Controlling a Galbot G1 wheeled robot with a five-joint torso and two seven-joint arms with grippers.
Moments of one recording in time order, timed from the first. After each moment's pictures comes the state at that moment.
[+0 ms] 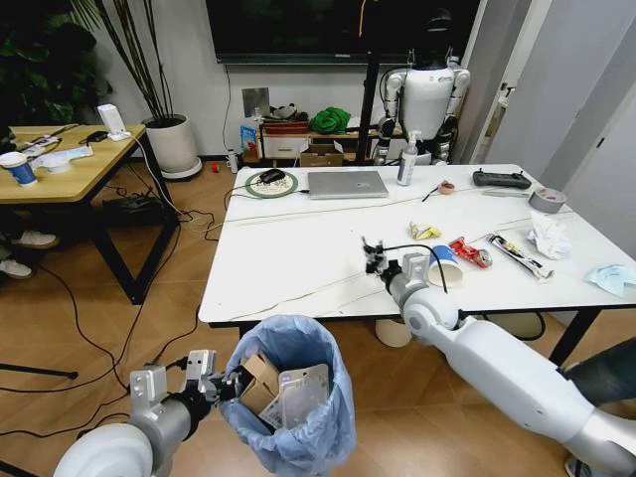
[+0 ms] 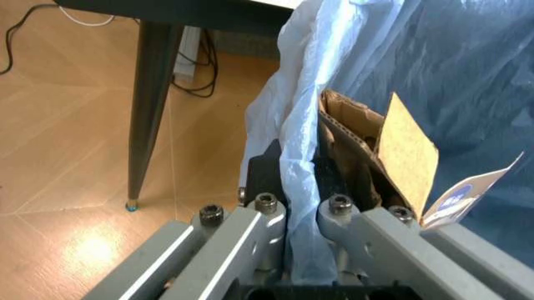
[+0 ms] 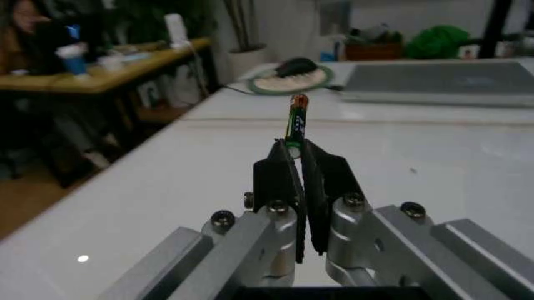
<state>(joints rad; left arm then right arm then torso) 1.66 -0.70 -0.45 -2.36 -1.25 0.43 -0.47 -0.56 0.86 -0.33 1.79 1.00 -0.09 0.22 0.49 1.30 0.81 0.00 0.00</state>
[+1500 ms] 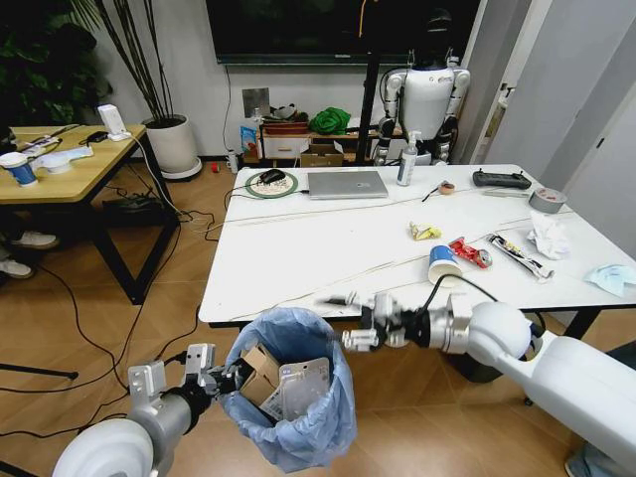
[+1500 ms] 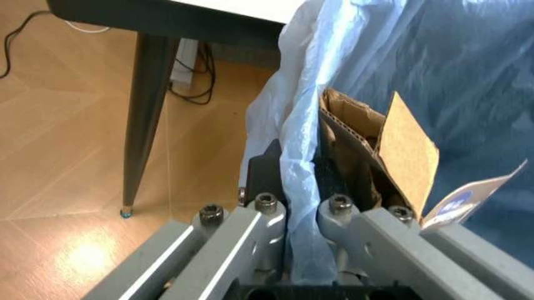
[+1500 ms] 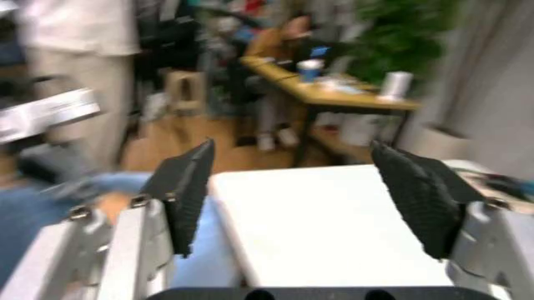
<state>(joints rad) 1.67 -0.74 -0.46 -2.37 -1.23 0.43 -0.46 -0.67 0.61 -0.21 1.89 0.79 0.14 -0.50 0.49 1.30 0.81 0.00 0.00</state>
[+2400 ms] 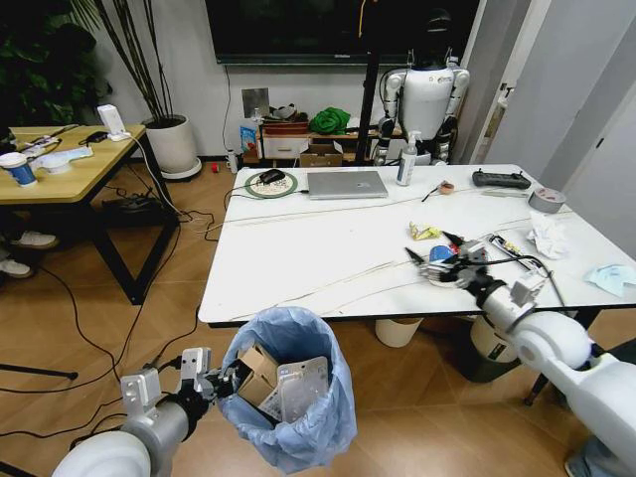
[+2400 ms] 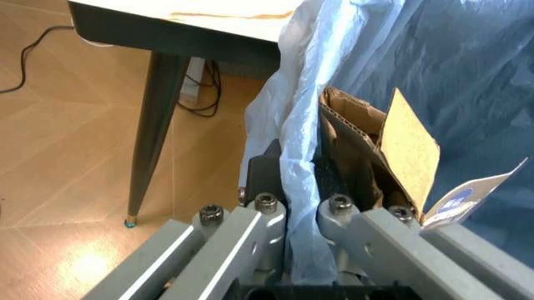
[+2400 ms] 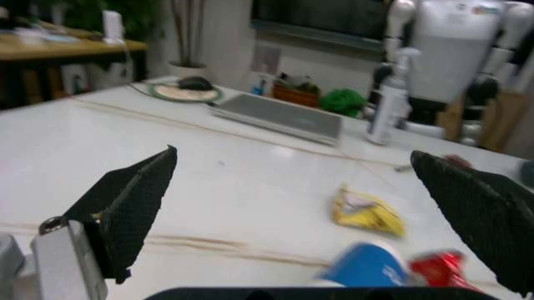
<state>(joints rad) 1.71 -0.78 -0.50 -2.39 -1.19 0.42 -0.46 -1.10 0.63 0.31 1.78 0.73 0.05 -0.05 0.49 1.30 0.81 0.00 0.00</state>
